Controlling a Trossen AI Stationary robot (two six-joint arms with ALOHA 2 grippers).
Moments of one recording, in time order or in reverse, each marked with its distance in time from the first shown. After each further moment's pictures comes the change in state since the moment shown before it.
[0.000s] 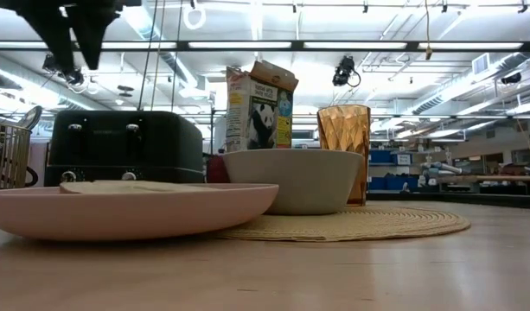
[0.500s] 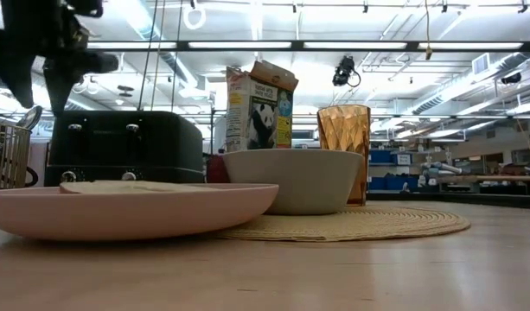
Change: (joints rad) left arm -0.001 -0.014 -0.290 -0.001 -0.004 -0.428; right arm -0.006 0.000 0.000 -0.011 -0.026 -0.033
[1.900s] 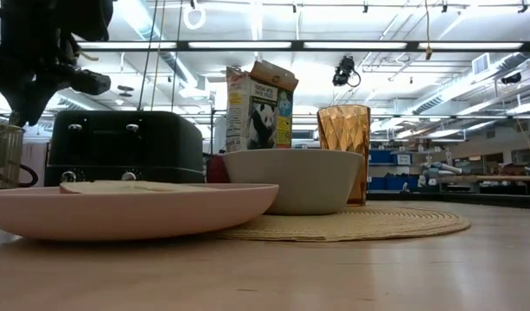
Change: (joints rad) left arm 0.071 -0.006 -0.088 0.010 0.059 -0.054; right arm -0.047 0.000 0.000 -0.001 -0.059 -0.038
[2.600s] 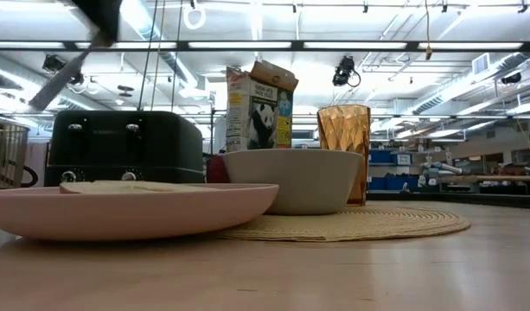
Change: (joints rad) left arm 0.010 0.000 0.502 -0.011 -0.157 0.584; right arm 0.002 0.000 0.000 0.100 0.065 -0.089
